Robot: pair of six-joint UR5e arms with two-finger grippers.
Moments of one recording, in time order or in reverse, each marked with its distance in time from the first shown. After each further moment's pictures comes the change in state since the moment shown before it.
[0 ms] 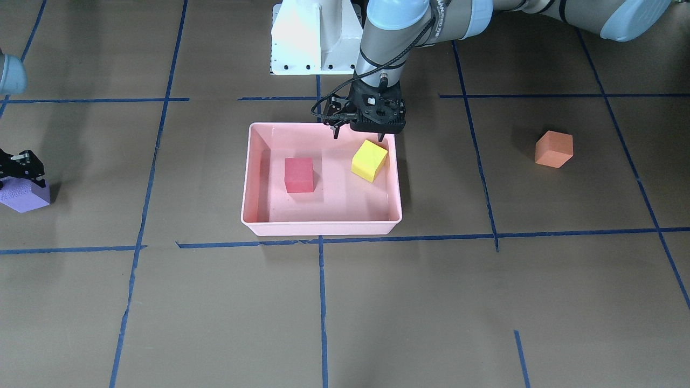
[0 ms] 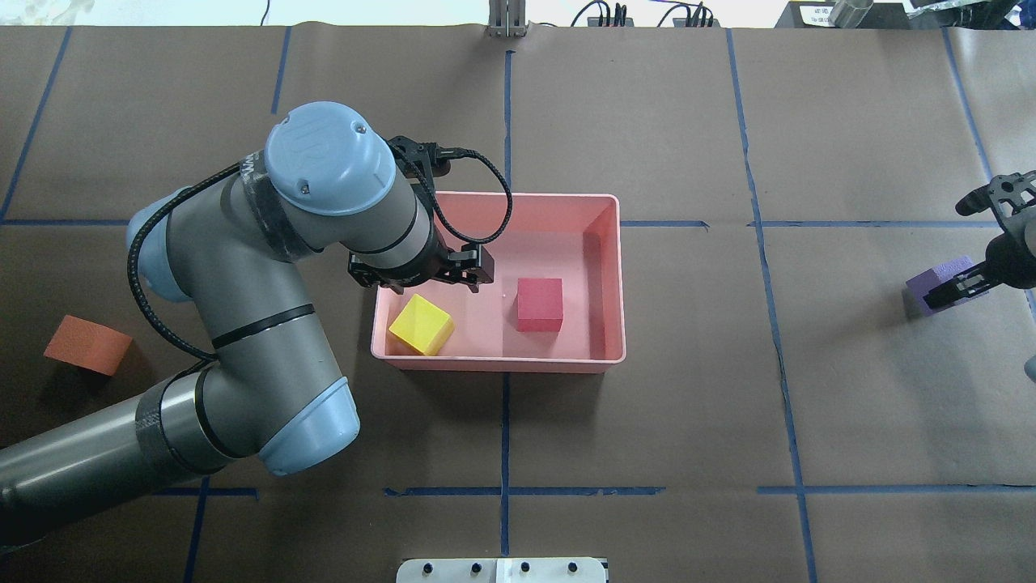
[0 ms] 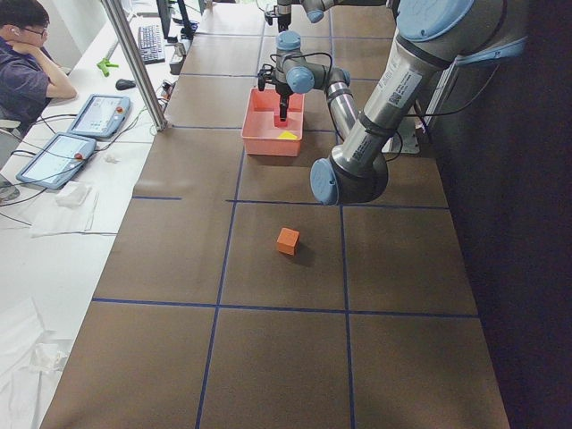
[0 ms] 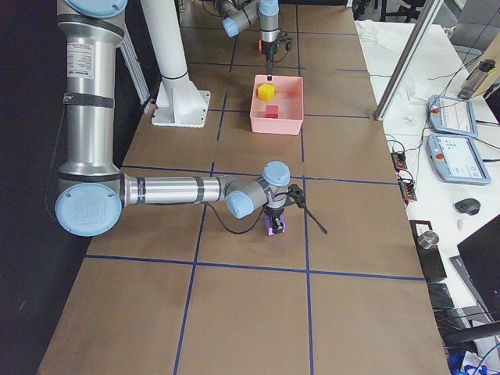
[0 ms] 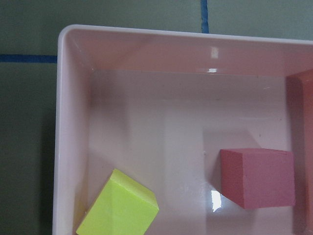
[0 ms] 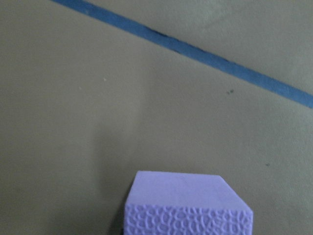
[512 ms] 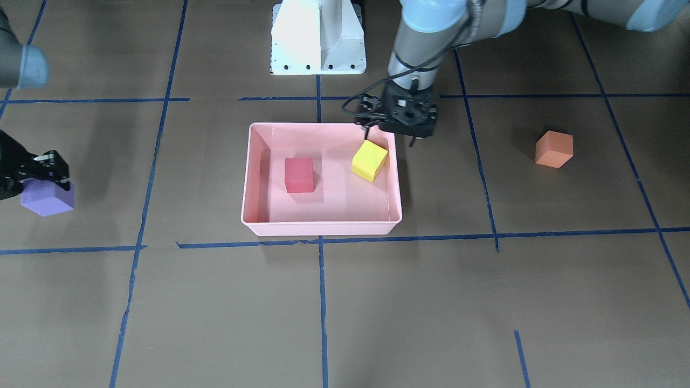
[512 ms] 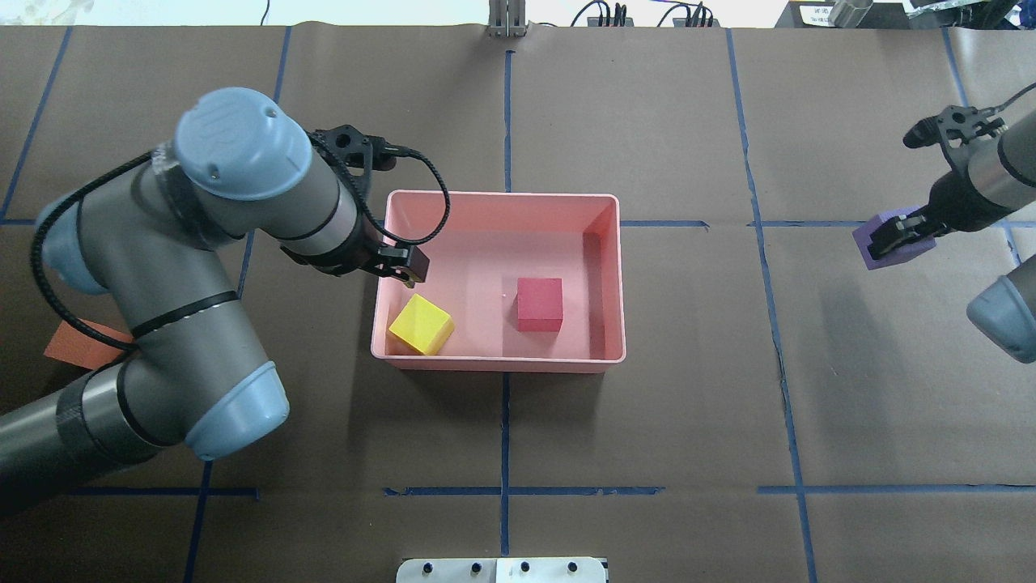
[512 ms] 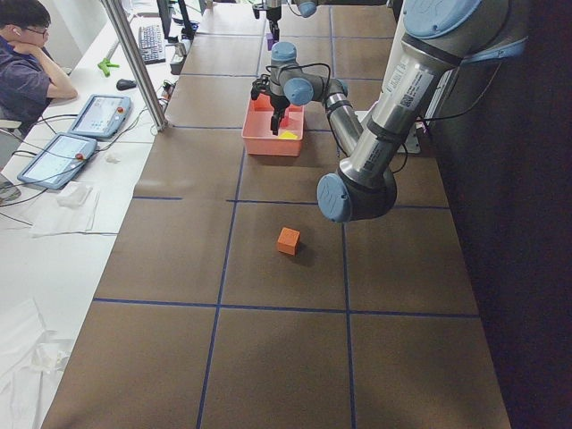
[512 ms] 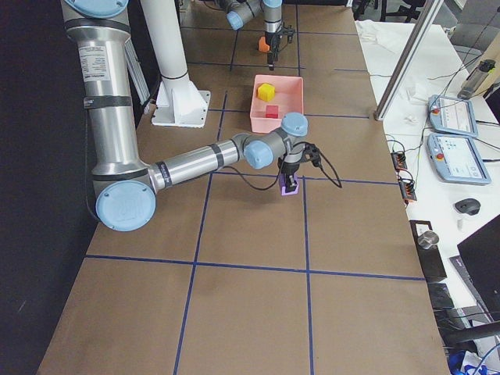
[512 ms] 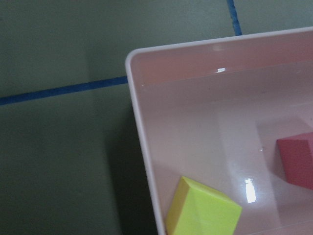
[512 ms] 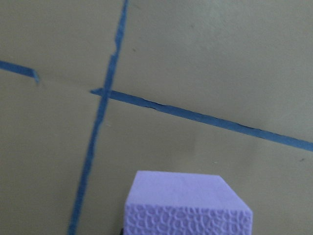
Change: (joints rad) left arm -0.114 0.164 -0.088 0.008 -0.061 0.338; right arm -0.026 0.219 0.212 -0.403 0.020 0.184
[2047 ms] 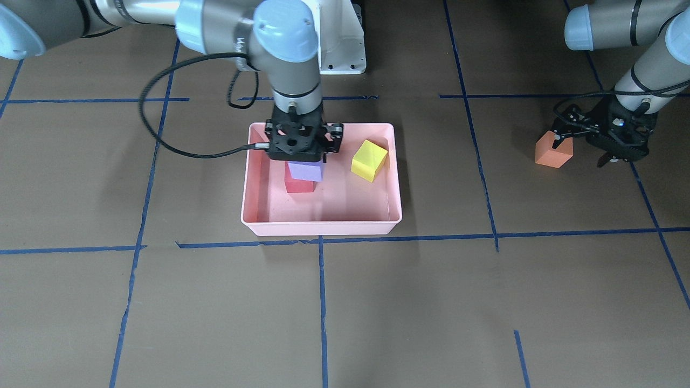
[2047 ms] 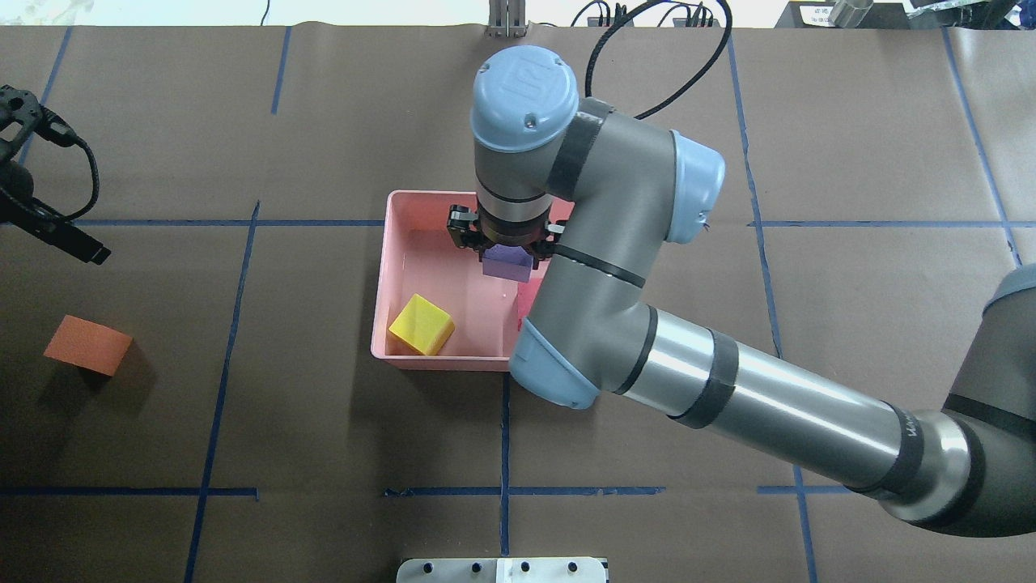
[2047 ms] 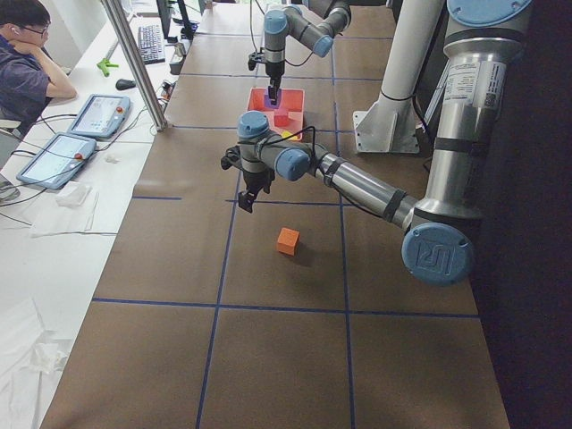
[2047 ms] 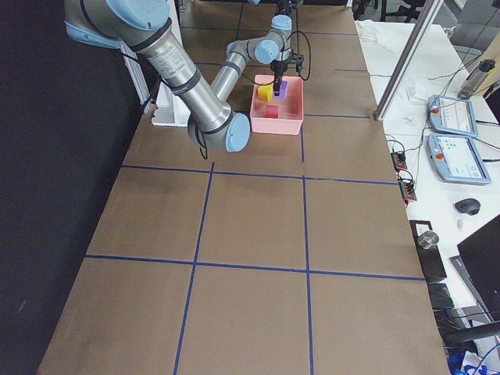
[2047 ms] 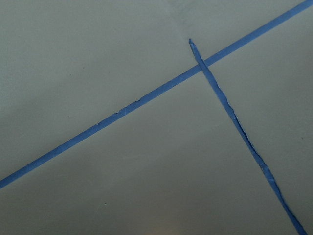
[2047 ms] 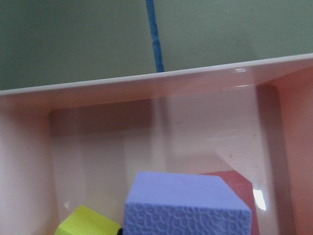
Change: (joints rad) left arm -0.373 0.455 -0.010 -0.156 -0.204 0.680; right arm -0.458 0.766 -0.296 -0.223 -0.287 0.808
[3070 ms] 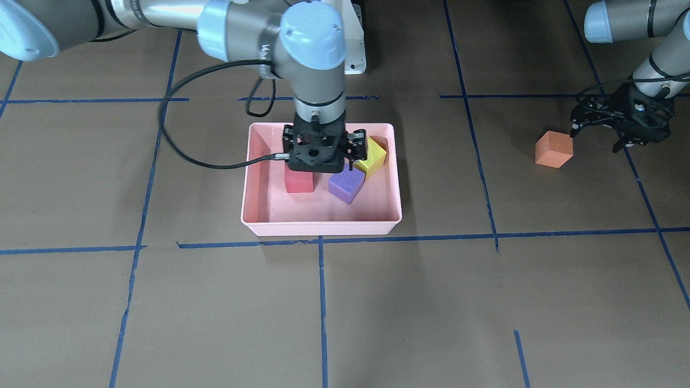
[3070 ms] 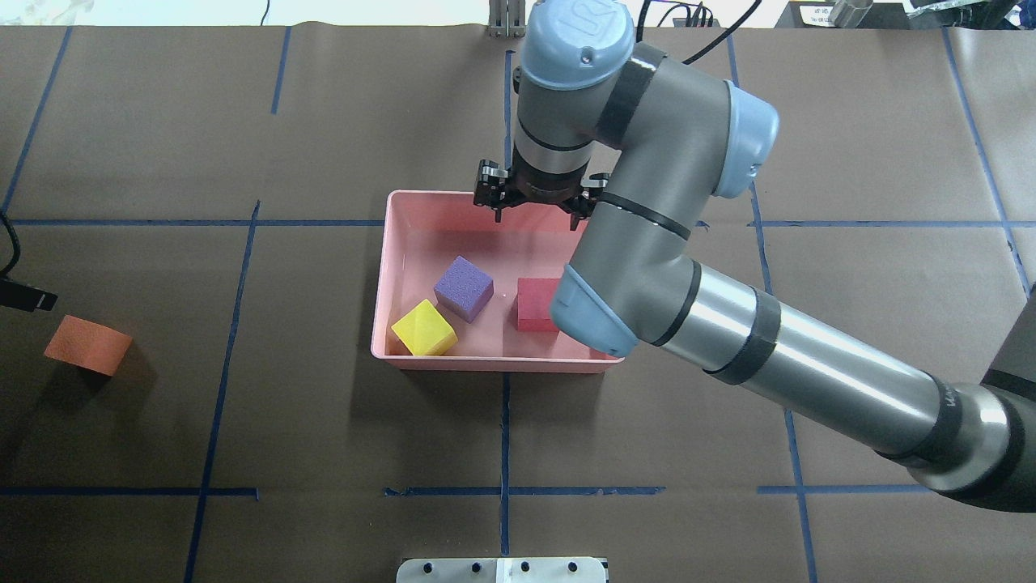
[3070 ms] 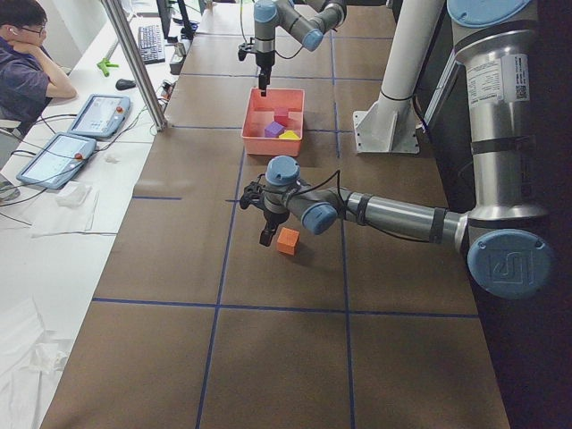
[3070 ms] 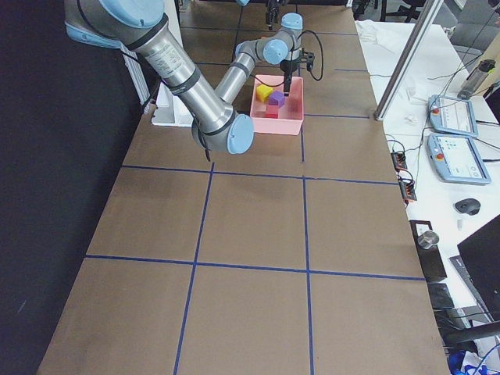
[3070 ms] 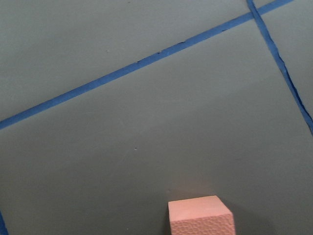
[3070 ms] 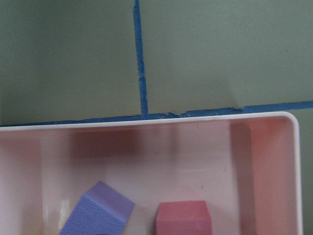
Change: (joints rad) left arm 0.020 0.259 0.089 -0.518 0.014 -0.336; right arm 0.110 -0.110 0.106 0.008 0.086 -0.145
